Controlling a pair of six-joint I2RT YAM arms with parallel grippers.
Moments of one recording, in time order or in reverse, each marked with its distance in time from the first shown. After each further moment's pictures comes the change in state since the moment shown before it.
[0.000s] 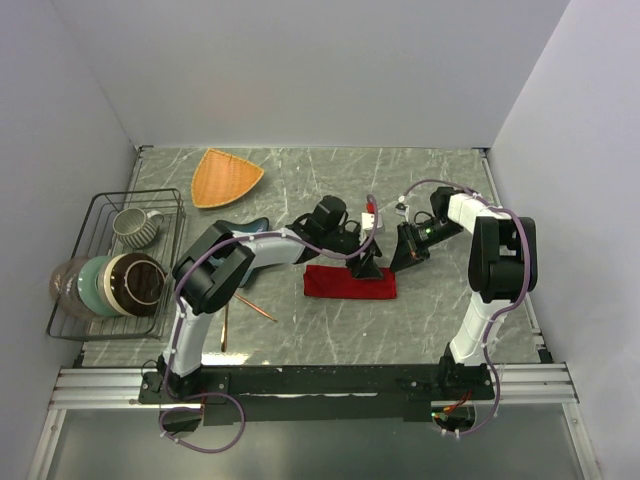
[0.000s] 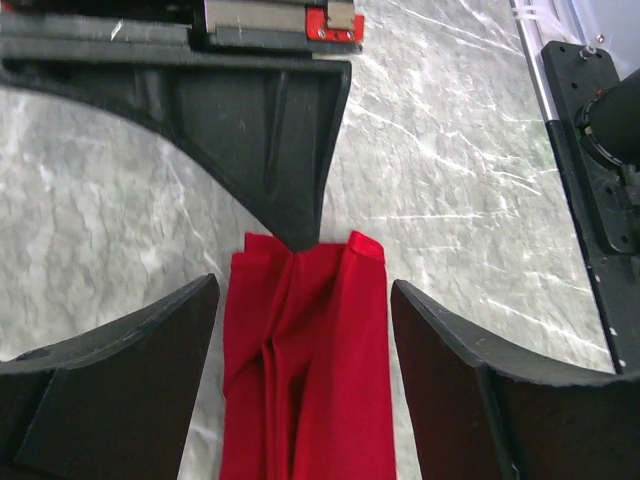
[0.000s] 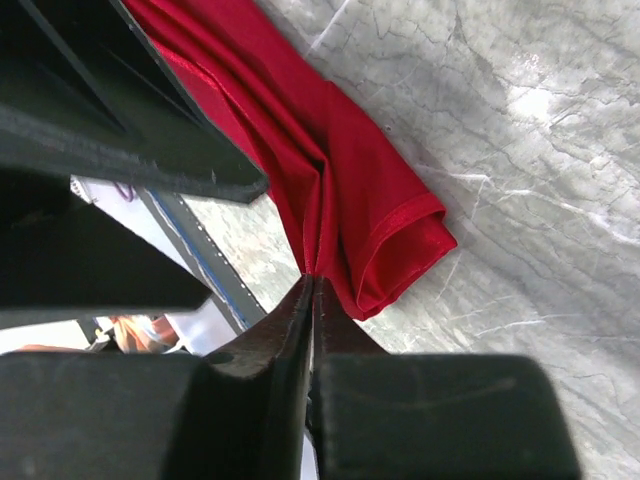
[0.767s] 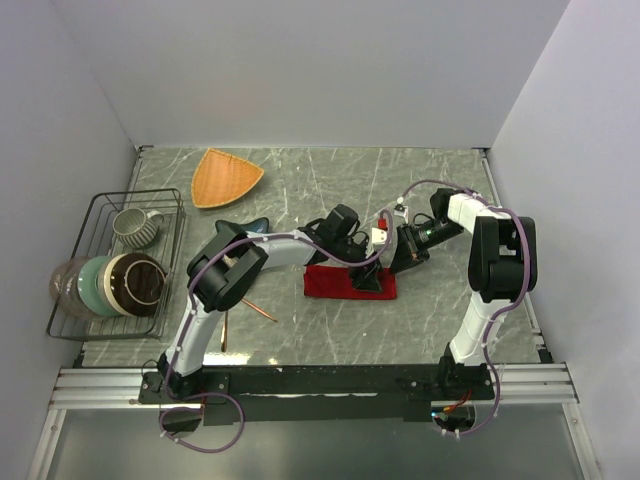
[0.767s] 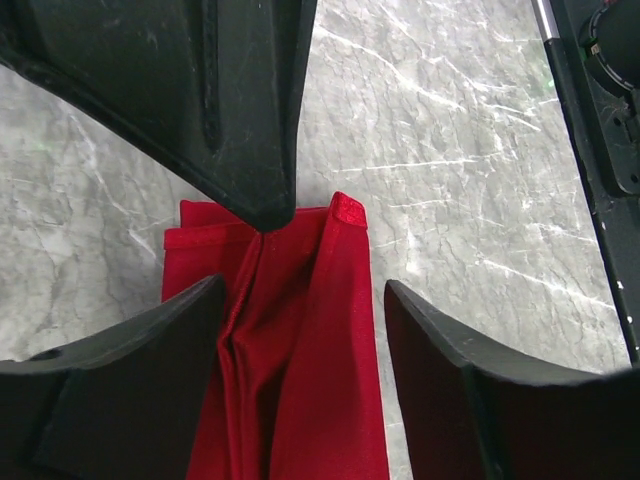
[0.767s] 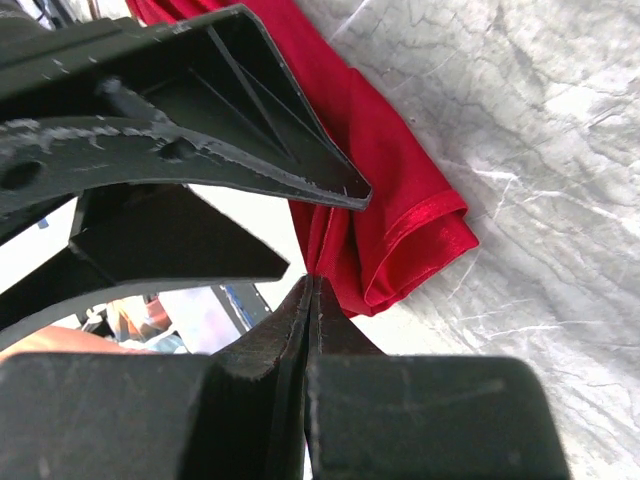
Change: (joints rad) left arm -0.041 0.094 0.095 -0.196 0.025 0.132; right arm 0.000 0.003 0.000 -0.043 -0.028 -0.079
